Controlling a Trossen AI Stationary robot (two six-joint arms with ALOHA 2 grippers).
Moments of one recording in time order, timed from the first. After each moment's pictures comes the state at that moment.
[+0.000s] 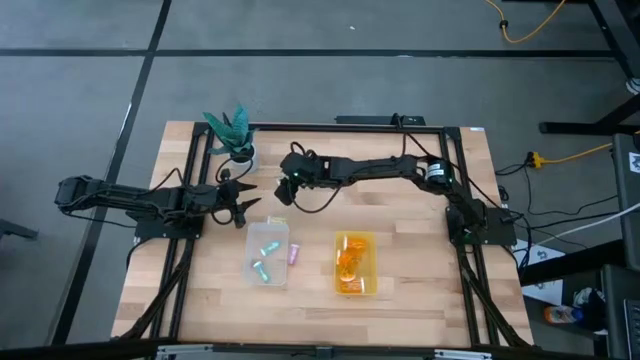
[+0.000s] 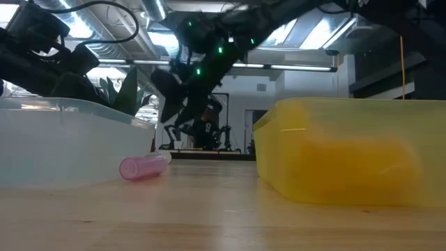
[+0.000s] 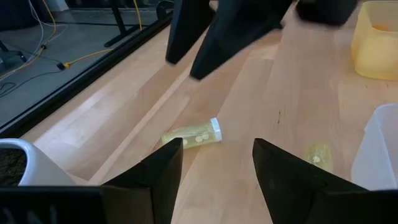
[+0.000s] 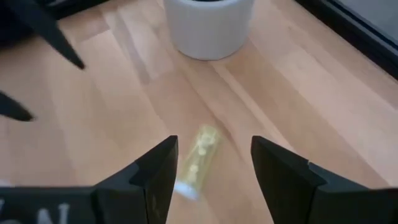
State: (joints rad) left arm 0.03 0.46 0.01 0.06 -0.40 -0.08; right arm -0.14 2.26 1.79 -0.28 0.24 0.33
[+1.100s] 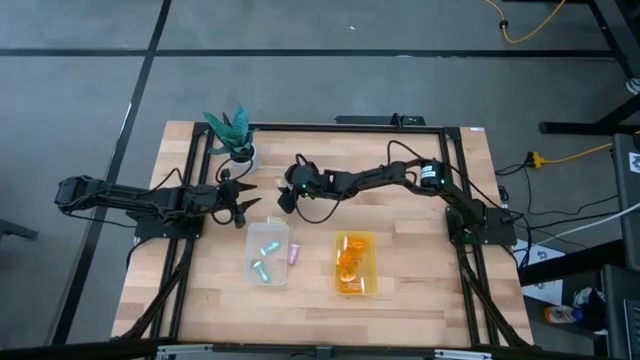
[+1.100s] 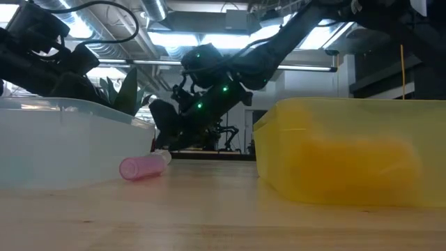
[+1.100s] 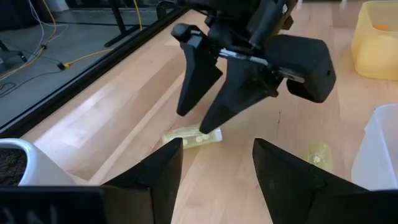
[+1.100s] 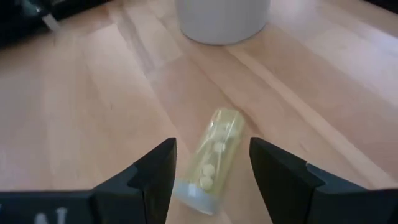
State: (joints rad) left arm 0.03 0.46 0.01 0.06 -0.40 -0.08; right arm -0.14 2.33 1.56 0.17 0.22 0.33
